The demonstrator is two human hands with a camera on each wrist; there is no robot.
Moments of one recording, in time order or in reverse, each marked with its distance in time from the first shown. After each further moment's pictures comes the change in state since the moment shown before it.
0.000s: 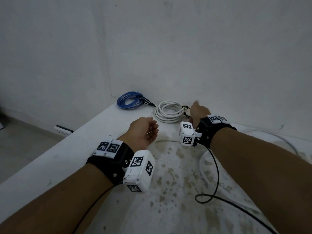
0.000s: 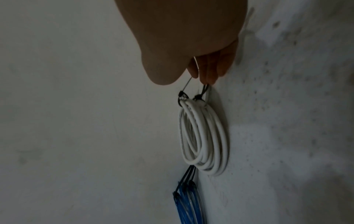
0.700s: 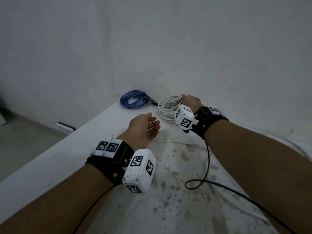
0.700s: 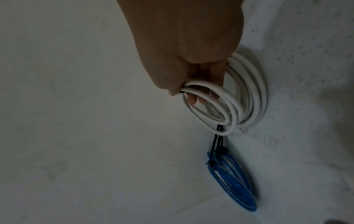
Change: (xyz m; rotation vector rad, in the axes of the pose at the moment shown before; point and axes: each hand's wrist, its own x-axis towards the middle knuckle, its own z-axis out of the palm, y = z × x) left_hand 0.013 0.007 -0.005 -0.082 0.006 0.048; right_hand 0.002 -0.038 0.040 0.393 -0.346 -0.039
